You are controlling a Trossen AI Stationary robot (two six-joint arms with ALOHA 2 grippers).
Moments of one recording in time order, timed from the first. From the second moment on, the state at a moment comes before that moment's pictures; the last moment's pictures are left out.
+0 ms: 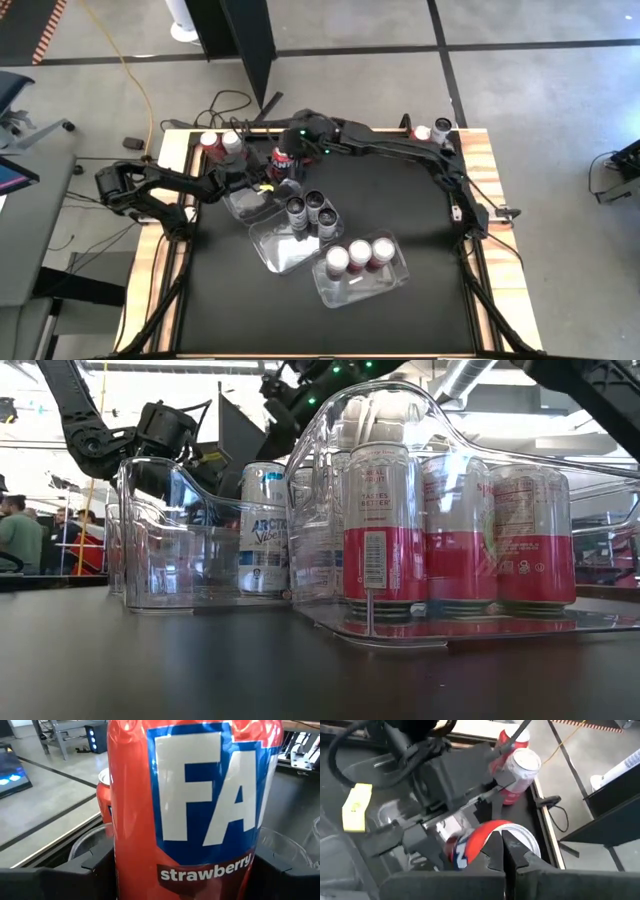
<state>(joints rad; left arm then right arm) 0.51 1.42 0.37 0.86 -0.08 0.00 -0.28 2.13 2.09 -0.57 0.02 -0.30</state>
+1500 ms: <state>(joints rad) 0.55 1.43 0.29 0.98 -0.03 -0.02 -0.32 2.18 2.12 -0.56 -0.06 -0.19</state>
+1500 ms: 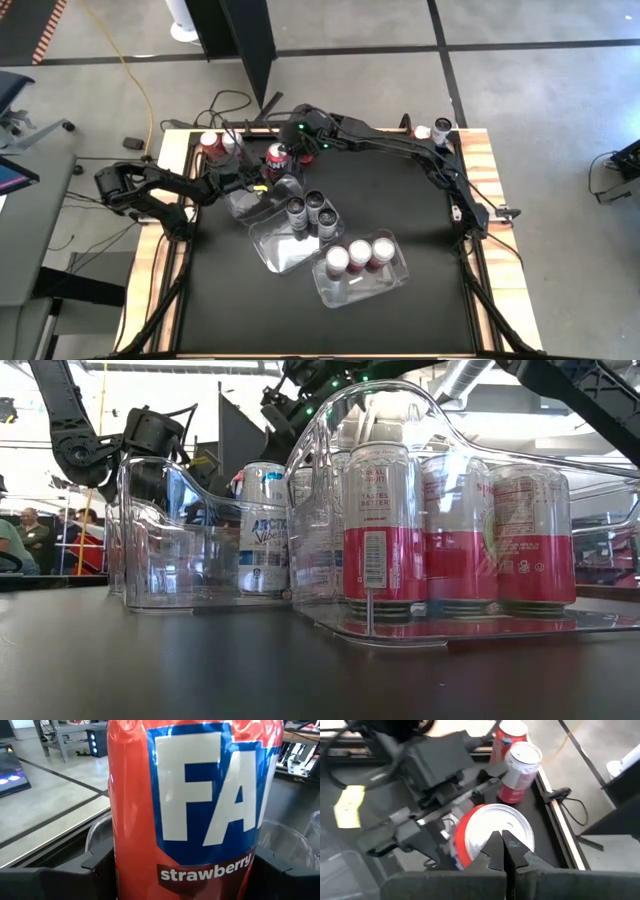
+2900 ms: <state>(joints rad) 0.55 1.68 0.46 0.93 -0.02 -0.01 -0.34 2.26 2.12 -0.59 -0.10 -0.13</state>
